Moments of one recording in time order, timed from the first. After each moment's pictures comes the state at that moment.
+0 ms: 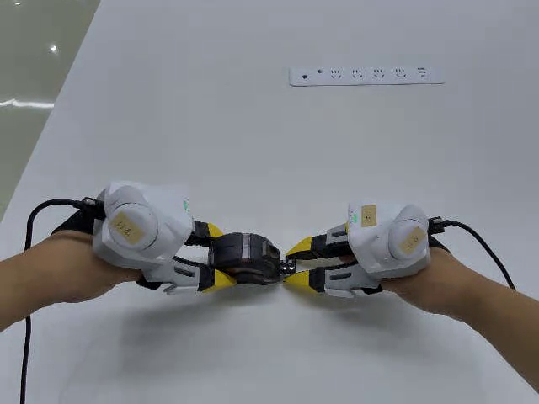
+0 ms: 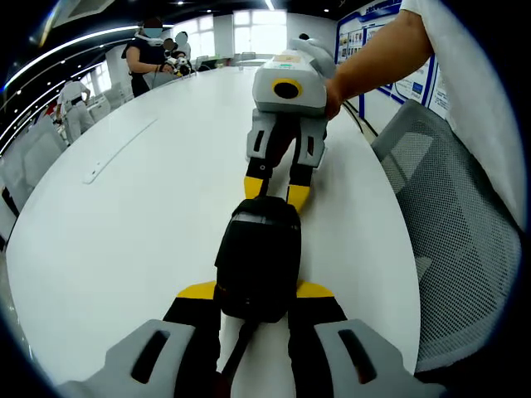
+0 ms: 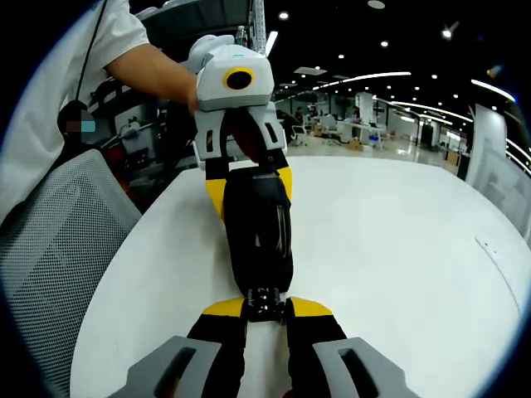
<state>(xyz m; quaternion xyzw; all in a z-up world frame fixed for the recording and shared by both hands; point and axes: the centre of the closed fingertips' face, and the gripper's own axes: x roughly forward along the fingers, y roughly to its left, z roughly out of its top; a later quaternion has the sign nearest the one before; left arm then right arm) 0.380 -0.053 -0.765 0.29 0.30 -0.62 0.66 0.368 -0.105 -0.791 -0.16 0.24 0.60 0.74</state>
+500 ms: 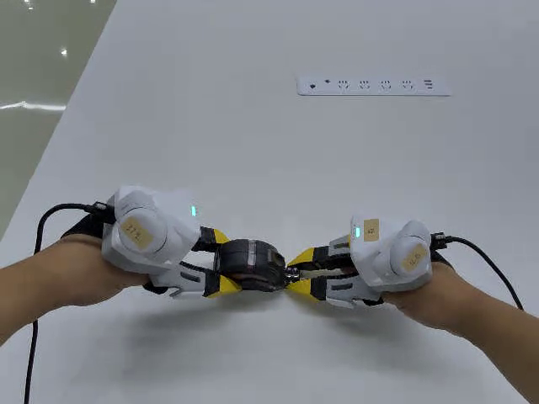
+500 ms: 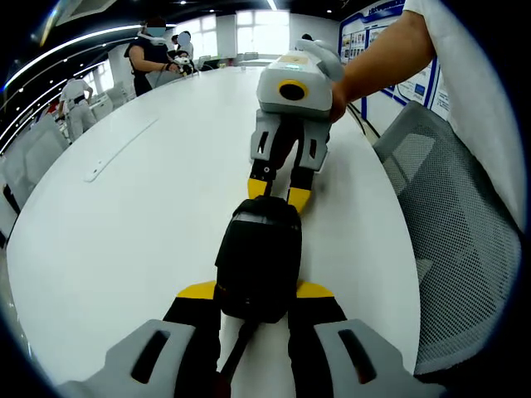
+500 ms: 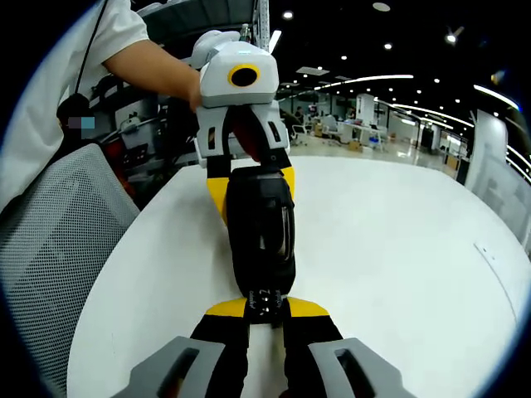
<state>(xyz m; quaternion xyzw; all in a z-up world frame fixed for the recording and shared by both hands) 0.381 -0.052 -0.766 0.29 0.30 -0.62 0.67 0.368 -0.103 -0.792 -0.18 0.24 0.60 0.74</state>
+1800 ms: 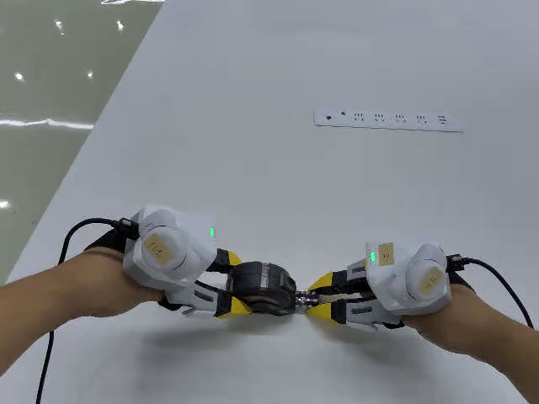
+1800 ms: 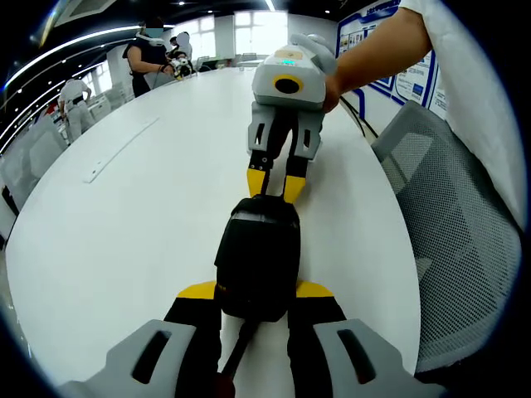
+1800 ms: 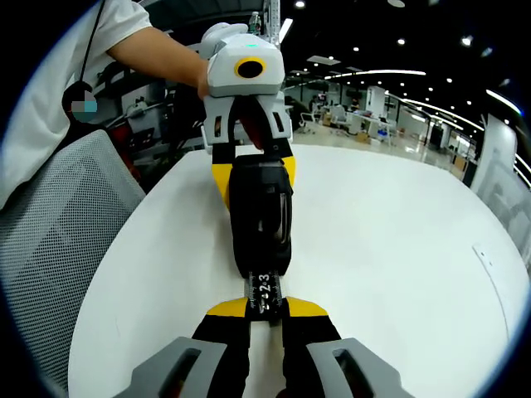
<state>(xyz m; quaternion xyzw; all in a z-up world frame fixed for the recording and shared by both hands) 0.383 -0.052 -0.768 0.28 0.30 -0.62 0.66 0.369 -0.123 -0.794 -0.21 0.26 0.61 0.72</state>
